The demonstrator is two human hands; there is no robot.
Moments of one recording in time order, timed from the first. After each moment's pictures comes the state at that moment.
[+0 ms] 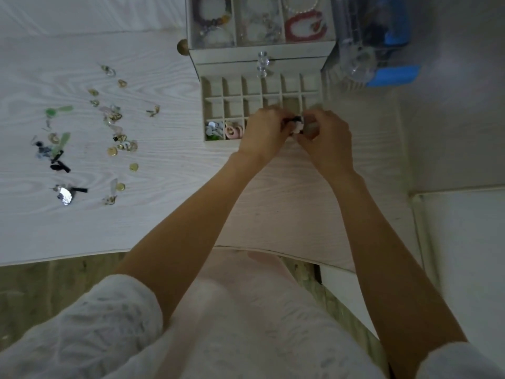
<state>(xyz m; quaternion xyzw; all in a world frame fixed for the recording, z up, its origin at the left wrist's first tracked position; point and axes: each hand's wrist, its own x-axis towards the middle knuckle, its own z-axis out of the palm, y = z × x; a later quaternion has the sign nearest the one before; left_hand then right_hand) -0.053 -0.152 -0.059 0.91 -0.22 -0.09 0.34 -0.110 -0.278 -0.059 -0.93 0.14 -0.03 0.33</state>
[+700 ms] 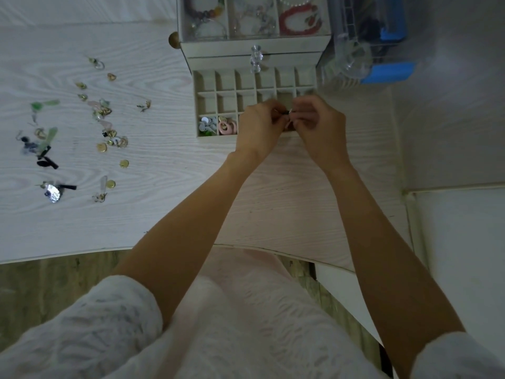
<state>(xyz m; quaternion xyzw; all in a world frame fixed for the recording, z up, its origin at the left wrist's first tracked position) -0.056 -0.160 -0.057 0.90 -0.10 -0.10 0.41 -0.100 -0.279 -0.050 -0.86 0.14 -0.05 0.49</state>
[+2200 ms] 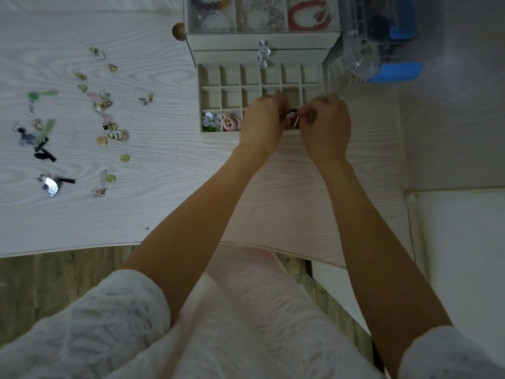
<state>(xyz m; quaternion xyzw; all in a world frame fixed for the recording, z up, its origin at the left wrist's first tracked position) -0.048 -0.163 -0.071 0.93 -0.13 -0.07 0.34 -0.093 -0.269 -0.053 -0.95 0.19 -0.06 0.26</state>
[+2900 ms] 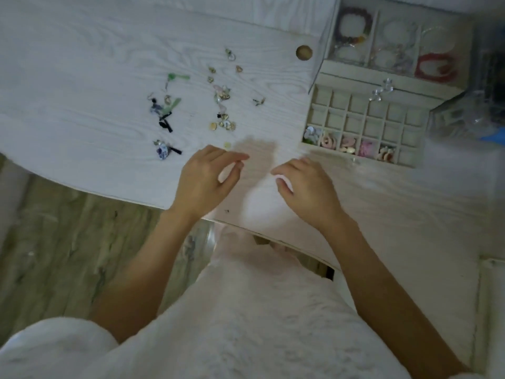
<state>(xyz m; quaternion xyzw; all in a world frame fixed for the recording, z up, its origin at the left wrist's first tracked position) -0.144 0.090 -0.032 0.95 -0.14 0.07 0.29 -0.137 -0.117 -0.033 -0.95 -0.20 0.06 0.25</state>
